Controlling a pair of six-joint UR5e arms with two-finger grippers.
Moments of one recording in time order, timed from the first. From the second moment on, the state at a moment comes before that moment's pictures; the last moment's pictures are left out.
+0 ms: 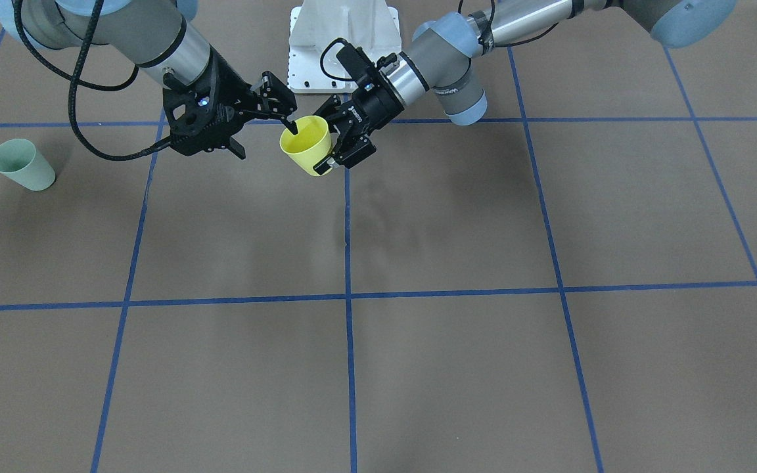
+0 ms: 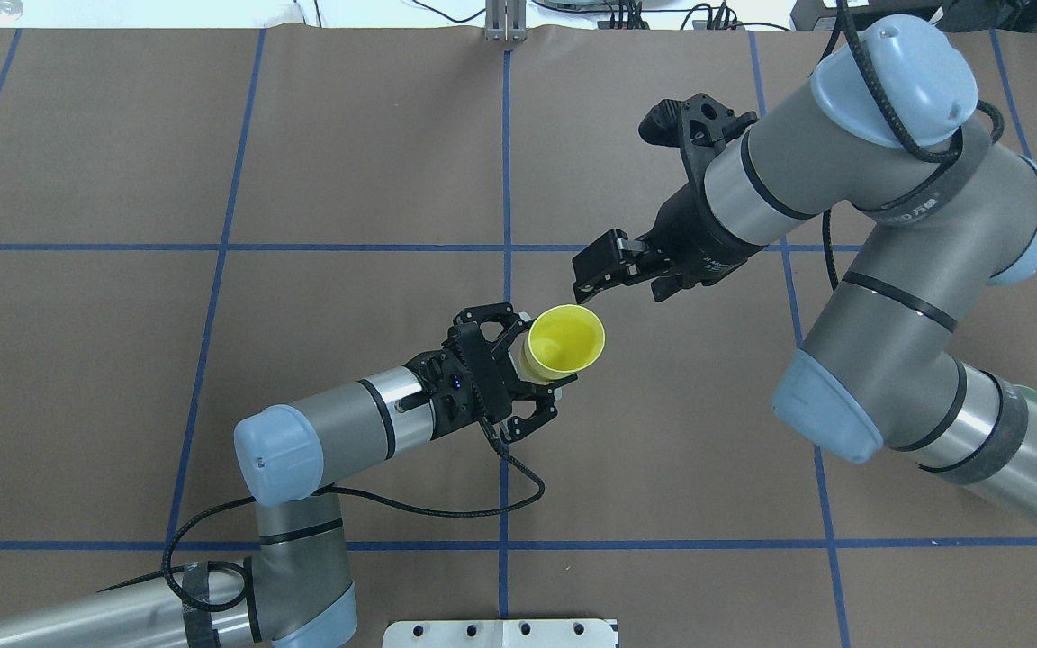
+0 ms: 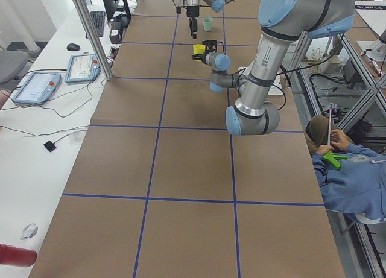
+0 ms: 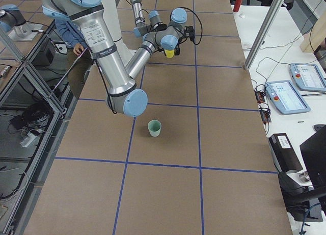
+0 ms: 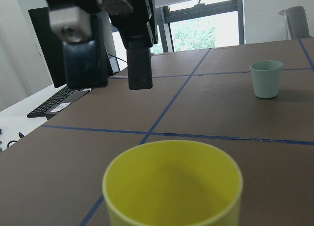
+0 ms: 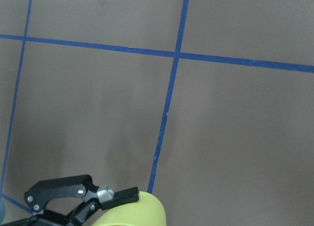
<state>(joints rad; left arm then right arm) -0.30 -2.18 -1.45 -2.93 -1.38 -0.07 0.73 -1.06 1.94 -1.39 2.24 1.06</state>
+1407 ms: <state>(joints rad) -0.30 -2.19 -1.45 -2.92 -1.39 -0.24 0.66 -1.12 1.98 -1.39 2.13 1.08</state>
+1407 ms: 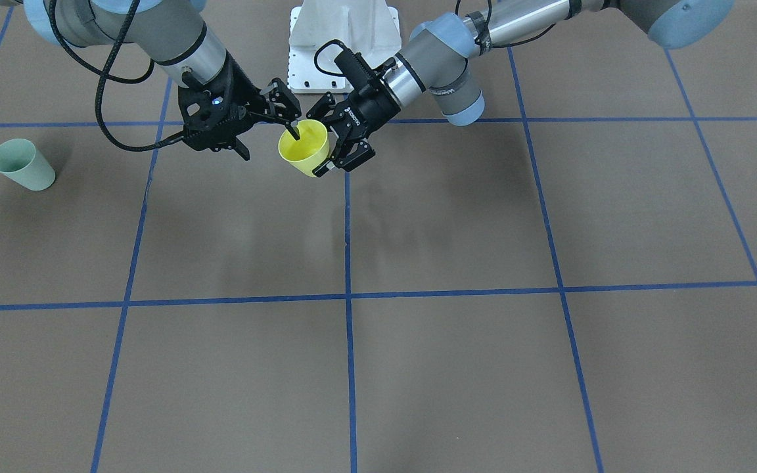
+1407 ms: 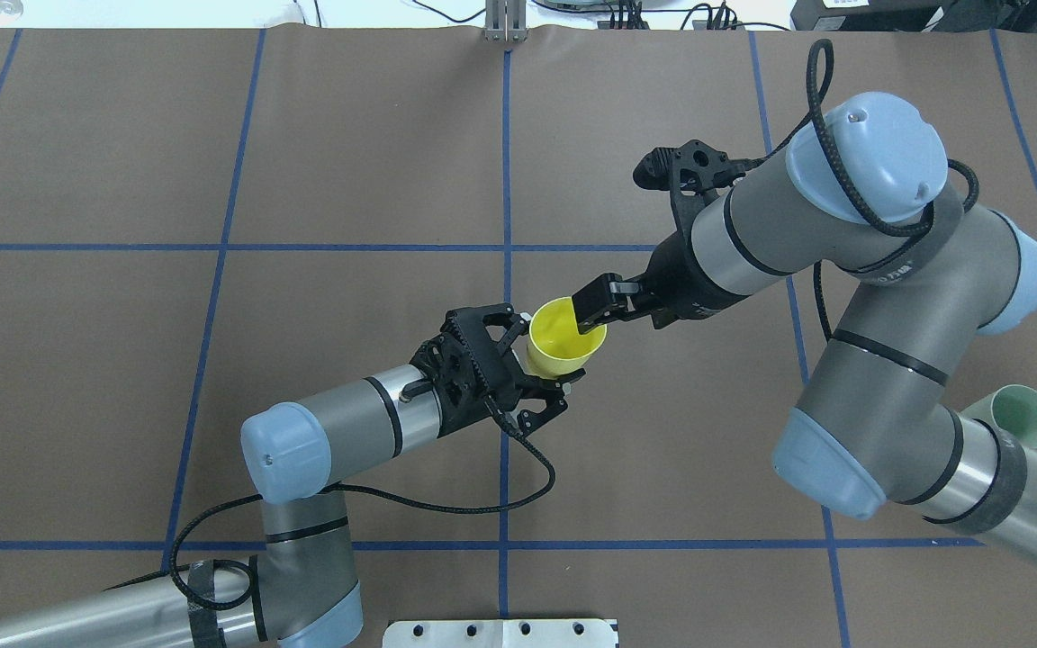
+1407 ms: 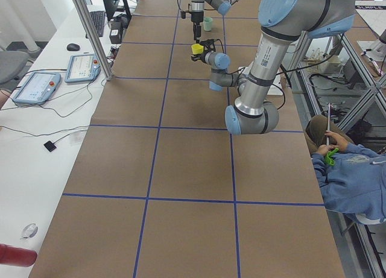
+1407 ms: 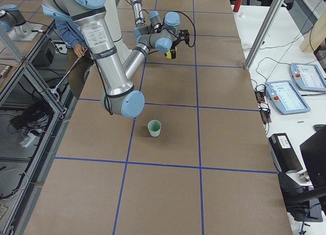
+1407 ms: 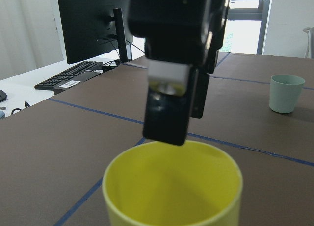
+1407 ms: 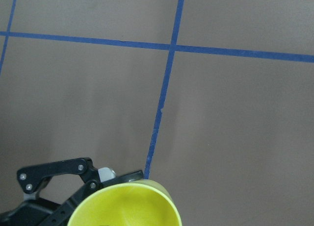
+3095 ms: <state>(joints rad) -0.28 -2.23 -1.44 -2.91 -1.39 -0.18 0.62 -1.13 1.98 -1.40 2.12 1.08</state>
